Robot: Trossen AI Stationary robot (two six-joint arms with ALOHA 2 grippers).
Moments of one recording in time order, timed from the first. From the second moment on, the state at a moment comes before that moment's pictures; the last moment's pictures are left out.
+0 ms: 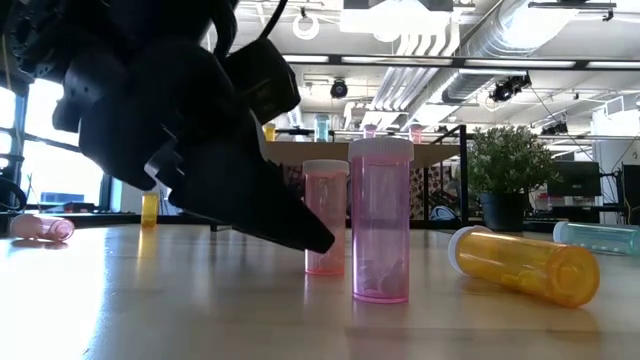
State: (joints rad) left arm -0.30 2.02 0.82 0.62 -0.19 -0.33; right arm -0.35 1.43 2.30 -1.24 0.04 0.20
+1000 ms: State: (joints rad) left arm -0.30 2.02 0.82 0.64 -0.17 -0.34; right arm -0.35 1.43 2.30 -1.30 0.04 0.26
